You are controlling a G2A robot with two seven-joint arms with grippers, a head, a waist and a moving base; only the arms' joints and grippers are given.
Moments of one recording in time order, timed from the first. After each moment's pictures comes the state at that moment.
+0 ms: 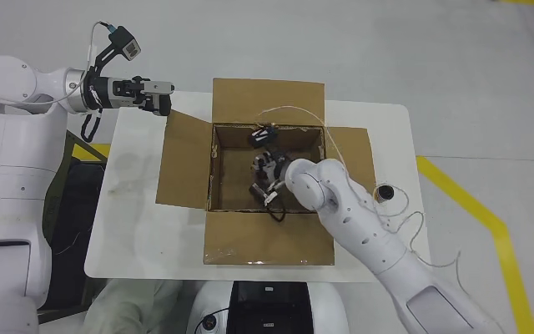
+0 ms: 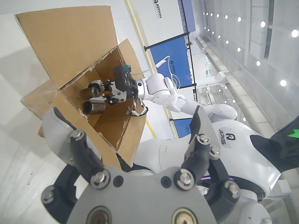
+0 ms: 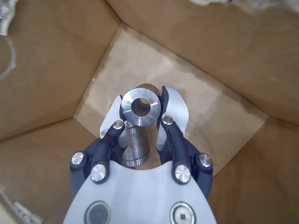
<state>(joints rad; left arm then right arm) 0.60 -0.81 -1.26 -1.16 -0.52 -0.20 -1.54 -0.90 -1.45 0.81 -1.46 -0.95 0.08 0.88</state>
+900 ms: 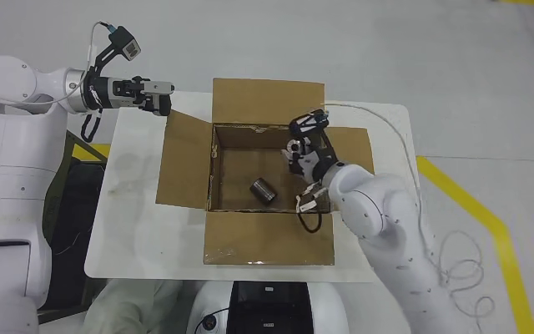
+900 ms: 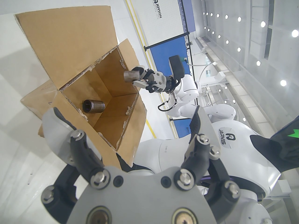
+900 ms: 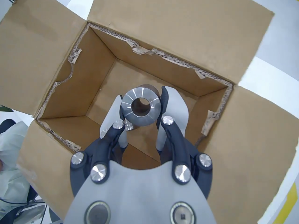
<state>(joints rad) 0.60 -0.81 -1.26 -1.16 -0.52 -0.20 -1.54 -1.16 -1.37 1.10 -2.03 -1.14 0.13 1.06</state>
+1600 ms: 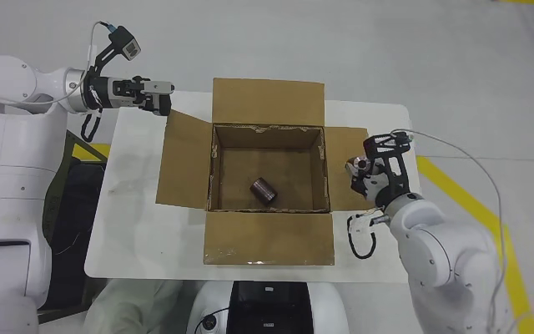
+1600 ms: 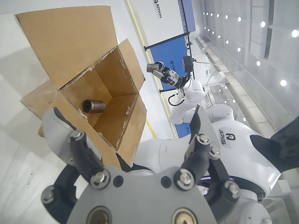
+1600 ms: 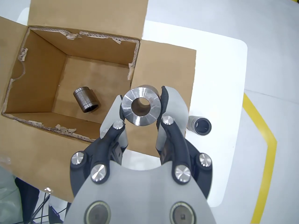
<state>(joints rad) 0.60 -0.81 -1.26 -1.16 -0.52 -0.20 -1.54 -1.48 -1.32 1.38 -2.35 -1.29 0.15 1.17</state>
